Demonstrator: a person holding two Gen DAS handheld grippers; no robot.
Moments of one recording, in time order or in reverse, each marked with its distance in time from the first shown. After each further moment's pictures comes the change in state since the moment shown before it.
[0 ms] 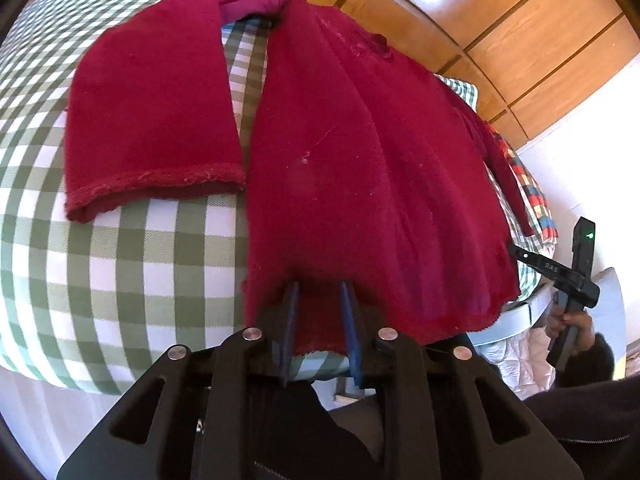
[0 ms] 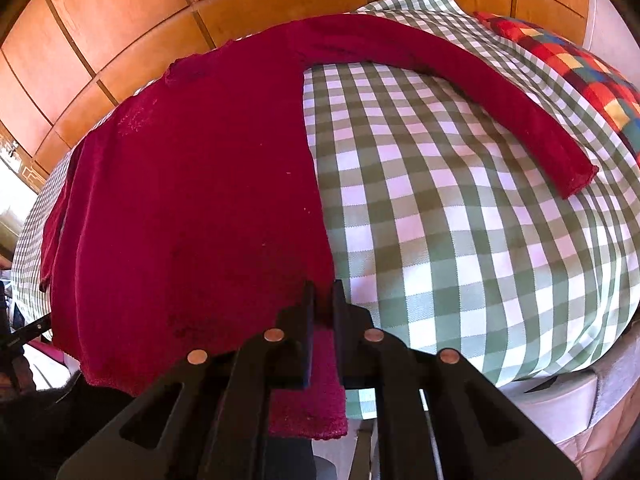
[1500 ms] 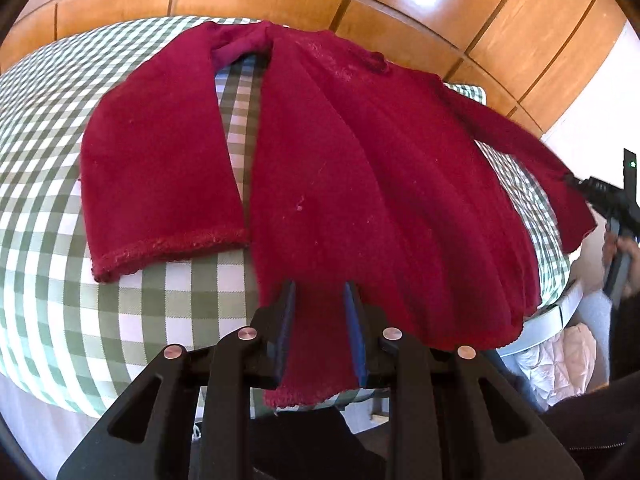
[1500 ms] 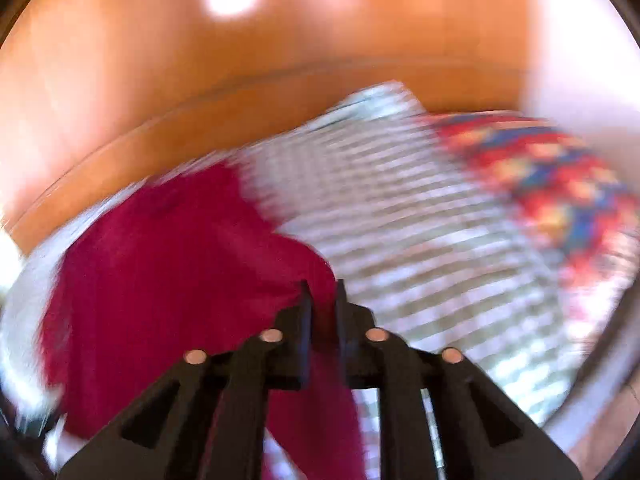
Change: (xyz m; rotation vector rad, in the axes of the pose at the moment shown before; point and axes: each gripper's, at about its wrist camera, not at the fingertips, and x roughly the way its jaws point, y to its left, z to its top) left arm -0.006 -0.020 0.010 0.099 -0.079 0.141; right arm -0.080 -0.047 0.117 0.153 -0.341 -0.249
